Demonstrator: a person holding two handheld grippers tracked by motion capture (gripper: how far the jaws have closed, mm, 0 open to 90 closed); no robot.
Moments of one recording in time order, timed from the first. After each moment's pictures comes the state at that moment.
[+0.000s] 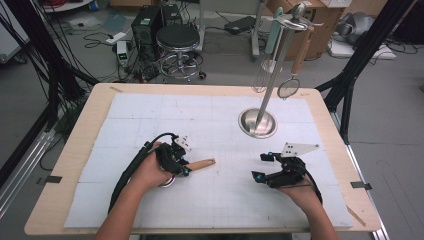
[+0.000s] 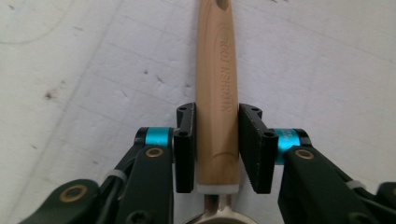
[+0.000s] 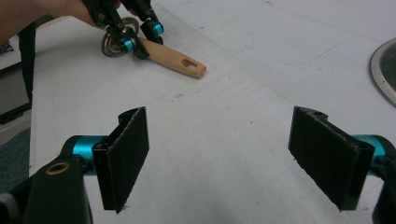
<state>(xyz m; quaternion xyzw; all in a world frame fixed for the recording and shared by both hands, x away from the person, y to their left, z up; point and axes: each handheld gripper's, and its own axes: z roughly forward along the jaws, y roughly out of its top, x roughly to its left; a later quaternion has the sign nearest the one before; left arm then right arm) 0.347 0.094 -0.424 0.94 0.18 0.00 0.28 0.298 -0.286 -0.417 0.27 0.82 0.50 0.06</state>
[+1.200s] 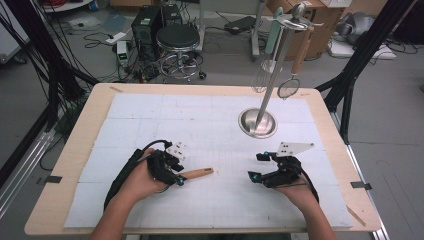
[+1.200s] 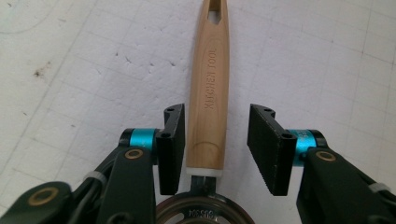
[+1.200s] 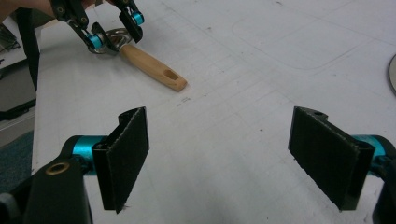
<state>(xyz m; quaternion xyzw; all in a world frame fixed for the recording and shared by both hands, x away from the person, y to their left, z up) 0.314 0.105 -0.404 0.94 0.17 0.02 0.29 0.301 -0.277 -0.418 0.26 0.82 0.50 0.05</state>
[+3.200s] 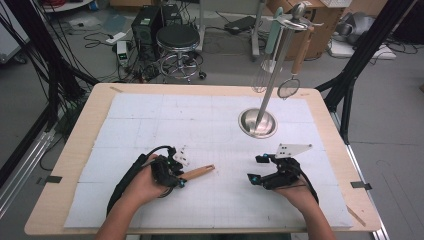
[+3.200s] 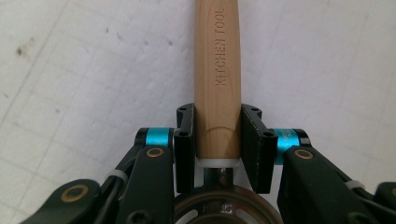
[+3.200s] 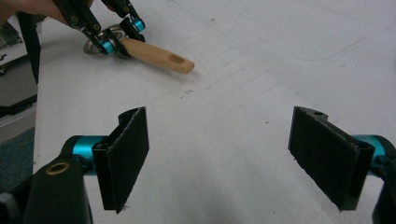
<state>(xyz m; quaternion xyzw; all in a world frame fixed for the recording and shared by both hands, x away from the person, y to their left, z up) 0.307 0.095 -0.416 0.94 0.18 0.04 0.27 0.300 -0.276 -0.422 0.26 0.83 0.49 0.04</state>
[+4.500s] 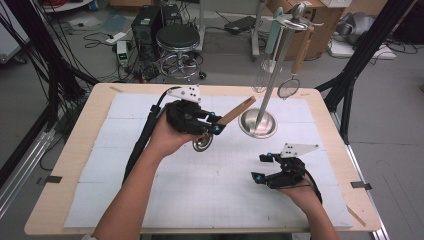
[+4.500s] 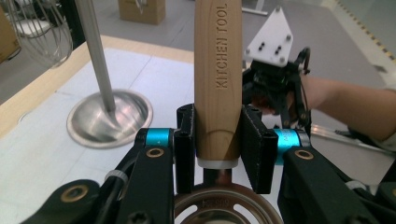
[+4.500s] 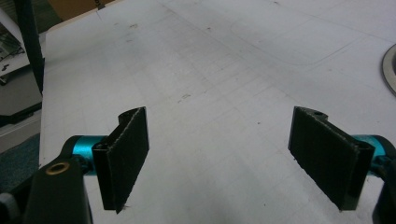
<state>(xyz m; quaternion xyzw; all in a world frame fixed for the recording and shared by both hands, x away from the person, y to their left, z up) 0.370 0.051 -0.276 0.83 0.10 0.01 0.55 0.298 -0.287 -0.418 0.27 0.82 0.51 0.04</state>
